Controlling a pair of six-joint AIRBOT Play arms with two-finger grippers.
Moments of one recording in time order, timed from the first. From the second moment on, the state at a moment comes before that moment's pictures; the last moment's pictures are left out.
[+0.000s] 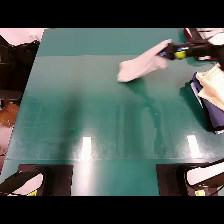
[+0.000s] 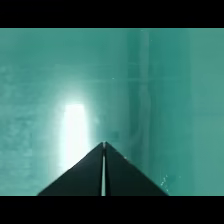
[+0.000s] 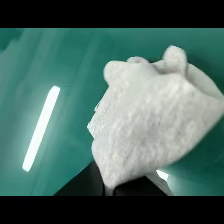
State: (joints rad) left arm 0.00 -1.10 1.78 1.50 -1.56 -1.54; right arm -0.16 -1.70 1.79 -0.73 1.14 1.19
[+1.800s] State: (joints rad) left arm 0.00 -1.10 1.78 1.38 -1.67 -1.52; right arm -0.93 -1.26 1.59 -0.93 1.24 1.12
